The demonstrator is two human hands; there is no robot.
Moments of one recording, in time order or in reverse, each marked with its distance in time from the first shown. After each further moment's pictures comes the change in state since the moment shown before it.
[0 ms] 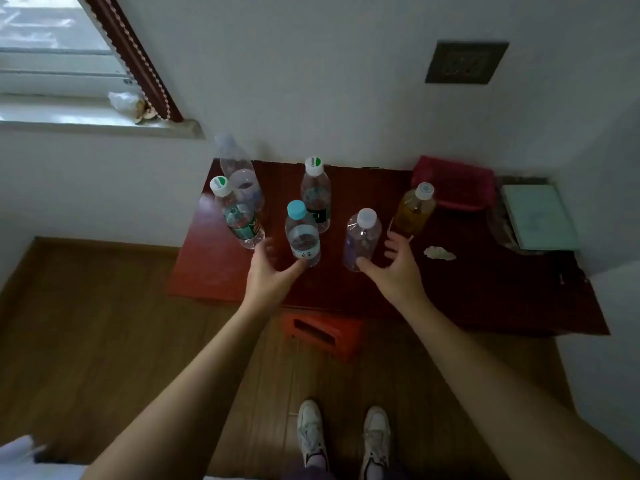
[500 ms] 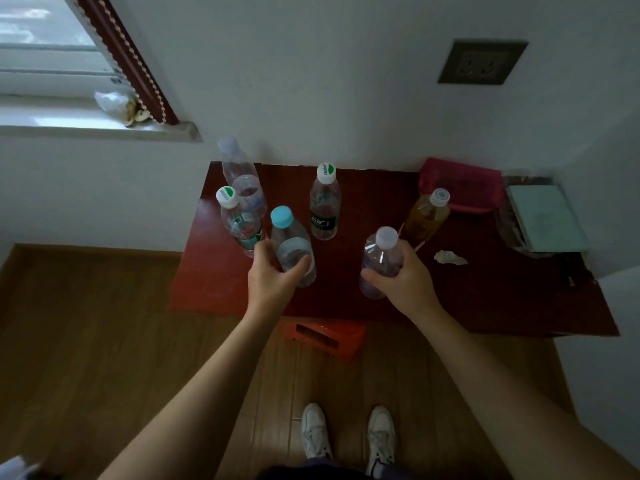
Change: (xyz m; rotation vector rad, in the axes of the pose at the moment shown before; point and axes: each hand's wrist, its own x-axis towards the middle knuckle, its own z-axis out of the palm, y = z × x) left_hand 0.018 0.006 -0.015 -0.079 0.053 0.116; right_hand 0.001 -0.009 0.008 -0.051 -0.040 -0.121
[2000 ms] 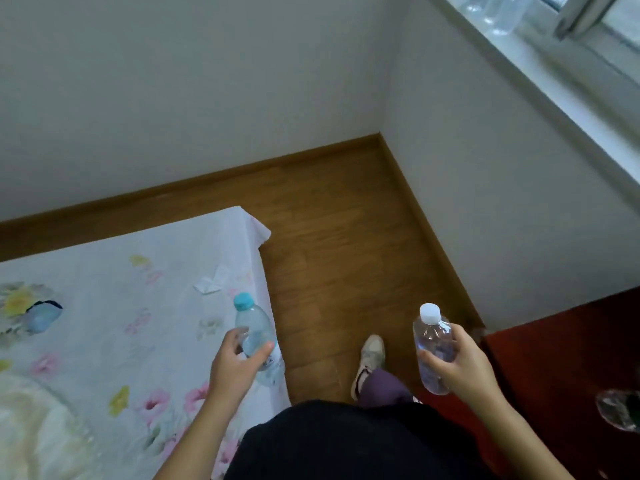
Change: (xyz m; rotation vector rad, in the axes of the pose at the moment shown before) left_hand -0.321 -0.254 -0.338 -0.217 1.039 -0.881; right_hand -0.097 -0.139 0.386 -0.503 -1.020 -0.386
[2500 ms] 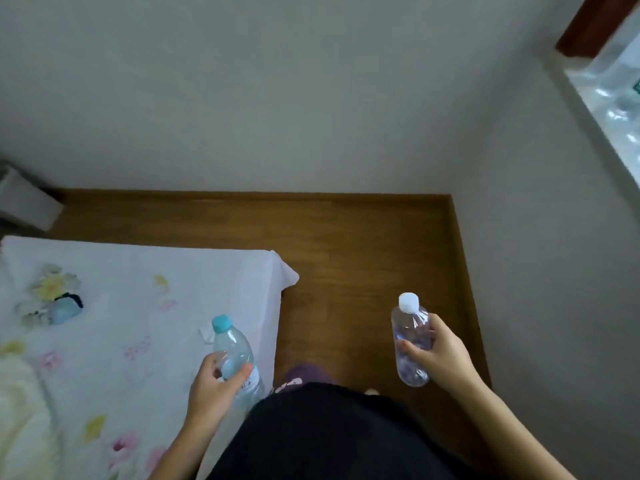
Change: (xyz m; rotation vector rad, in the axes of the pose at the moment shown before) left_hand 0.152 0.125 0.013 -0.166 0.288 -0.266; right_hand 0.326 -0.190 -0.009 -0.134 -0.342 -0.225
